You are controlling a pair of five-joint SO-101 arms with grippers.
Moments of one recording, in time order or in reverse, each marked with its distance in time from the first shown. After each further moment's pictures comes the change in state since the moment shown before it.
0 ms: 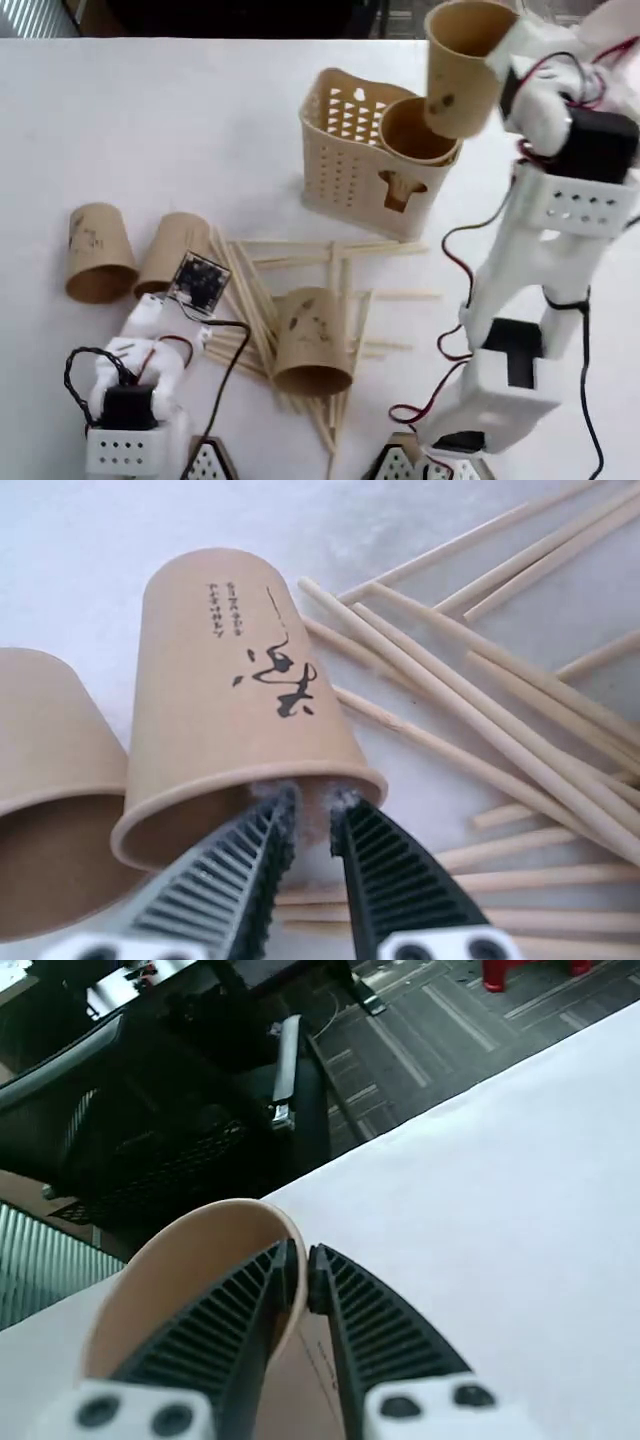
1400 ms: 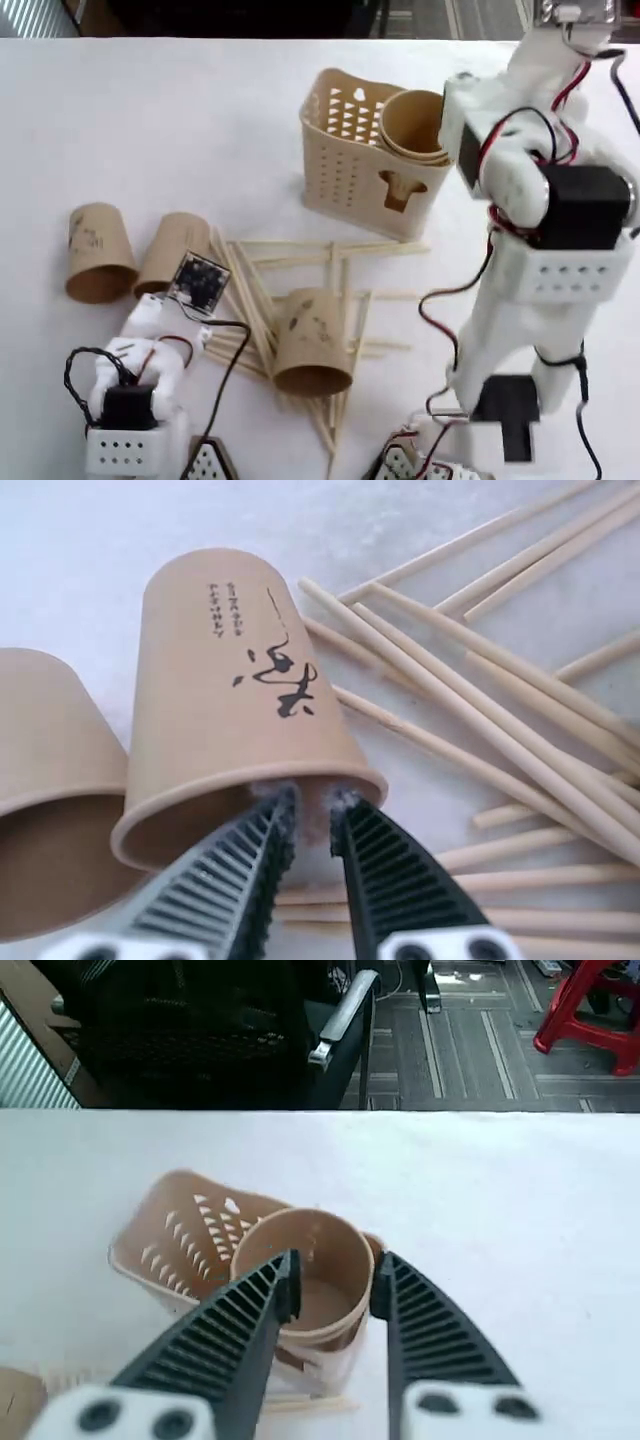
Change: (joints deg) left arm 0.0 0.0 0.0 0.0 0.0; right arm -7.2 -18.9 13.4 11.2 24.3
